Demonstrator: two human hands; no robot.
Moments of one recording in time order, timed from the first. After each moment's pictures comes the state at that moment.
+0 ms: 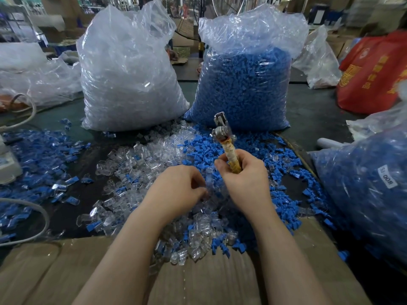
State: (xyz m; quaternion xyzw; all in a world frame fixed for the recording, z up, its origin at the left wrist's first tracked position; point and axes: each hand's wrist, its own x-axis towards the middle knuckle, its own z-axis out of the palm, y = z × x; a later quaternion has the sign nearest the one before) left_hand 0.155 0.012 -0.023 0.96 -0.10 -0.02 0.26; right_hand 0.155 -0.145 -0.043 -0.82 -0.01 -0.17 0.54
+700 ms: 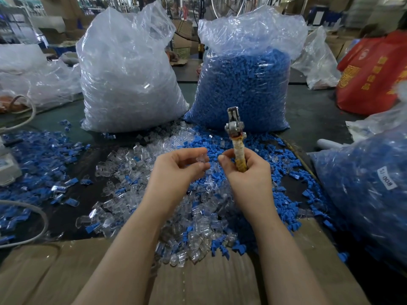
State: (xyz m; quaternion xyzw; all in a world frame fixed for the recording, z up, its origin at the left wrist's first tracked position) left_hand 0.155 0.007 -0.016 0.71 -0.02 0.02 0.70; right_hand 0.155 -0.142 -0.040 -0.76 -0.01 -0.19 0.63
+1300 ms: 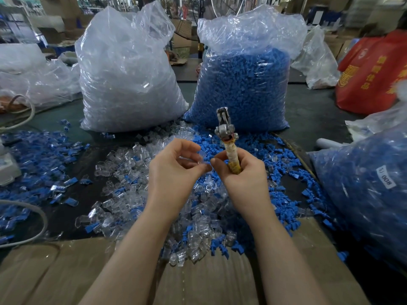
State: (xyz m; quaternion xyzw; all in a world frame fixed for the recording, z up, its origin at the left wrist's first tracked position) left_hand 0.150 -0.001 -0.018 0.79 -0.03 0.17 0.59; right_hand 0.154 -0.140 -0.039 -0.77 -0.05 -0.17 0.61
